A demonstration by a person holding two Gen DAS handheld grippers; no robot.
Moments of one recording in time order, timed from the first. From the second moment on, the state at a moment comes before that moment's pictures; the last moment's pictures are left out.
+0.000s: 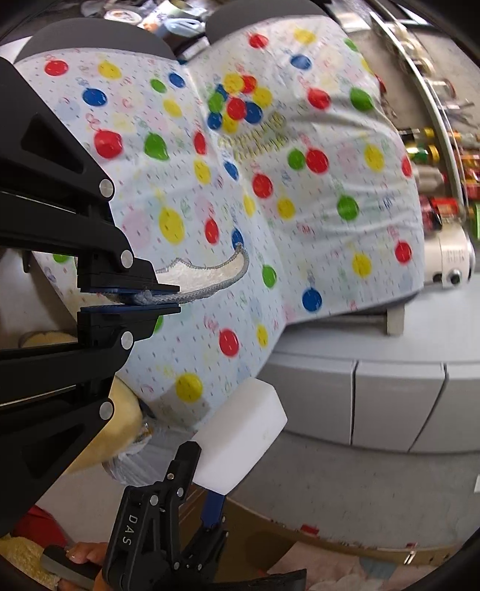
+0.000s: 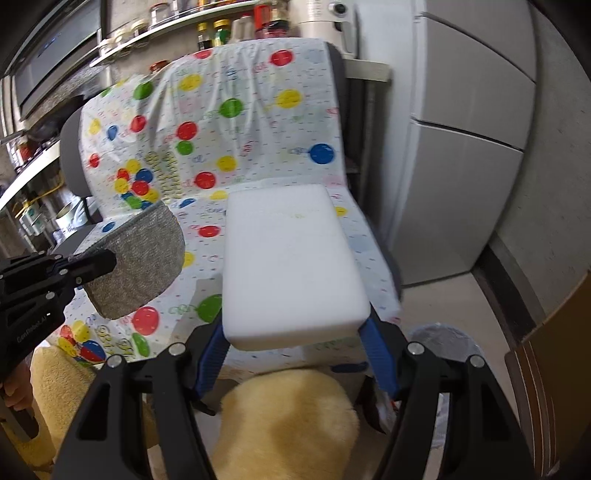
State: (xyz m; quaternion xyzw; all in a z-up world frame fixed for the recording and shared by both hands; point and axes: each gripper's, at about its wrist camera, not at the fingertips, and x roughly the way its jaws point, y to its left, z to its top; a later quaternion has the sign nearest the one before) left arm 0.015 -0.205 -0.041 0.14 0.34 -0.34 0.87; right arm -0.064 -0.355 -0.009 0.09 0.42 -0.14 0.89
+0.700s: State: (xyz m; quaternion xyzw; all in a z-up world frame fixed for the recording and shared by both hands) left arm -0.066 -0.374 -0.060 0.20 0.30 -0.53 0.77; right arm -0.196 -0.473 -0.029 0.15 0.43 -0.33 0.83
